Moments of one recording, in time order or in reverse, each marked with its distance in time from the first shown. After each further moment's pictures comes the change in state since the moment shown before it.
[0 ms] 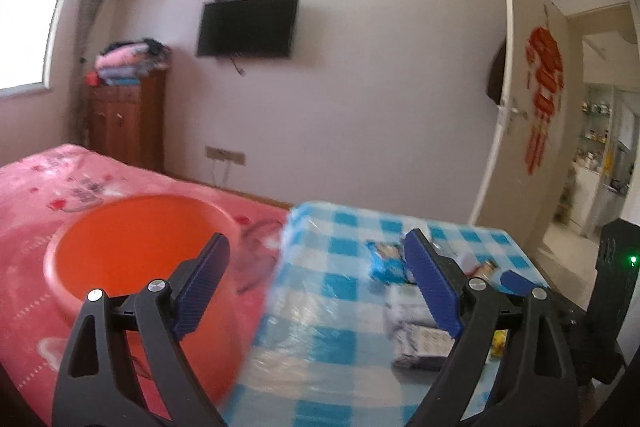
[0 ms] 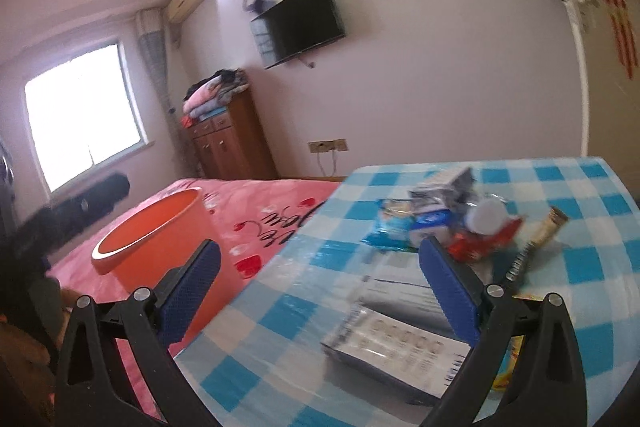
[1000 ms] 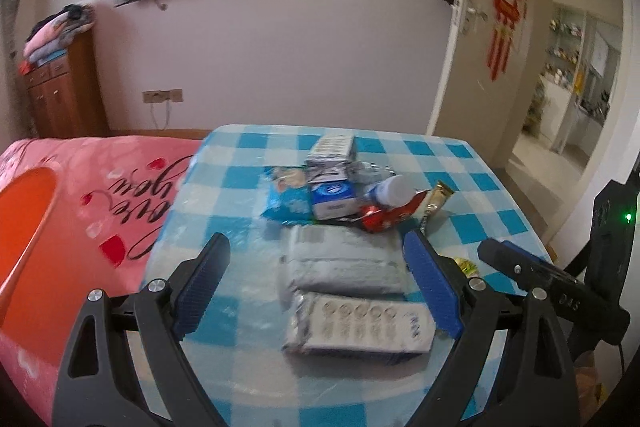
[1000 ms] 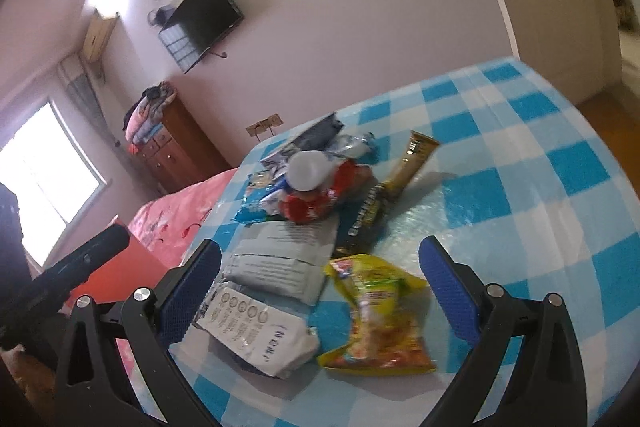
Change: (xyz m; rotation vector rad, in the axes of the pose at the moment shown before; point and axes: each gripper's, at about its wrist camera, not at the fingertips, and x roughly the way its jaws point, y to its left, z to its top) left arm 0.104 -0.123 -0.019 0.168 0.319 -0.131; right arm -0.023 -0.161 -0.018 0.321 0.126 -0.116
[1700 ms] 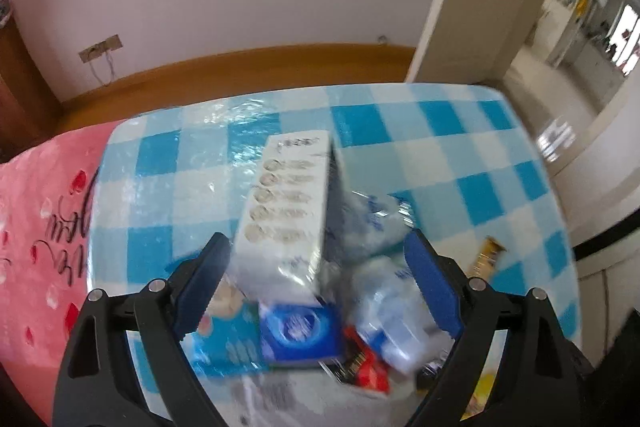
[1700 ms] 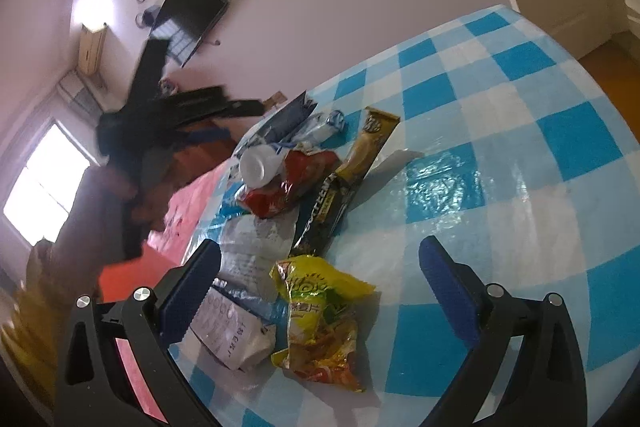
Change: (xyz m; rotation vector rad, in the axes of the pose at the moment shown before) left arm 0.228 -0.031 0.115 0.114 0.424 -0.047; right arm 0.014 -0.054 0.015 0.093 0.126 0.083
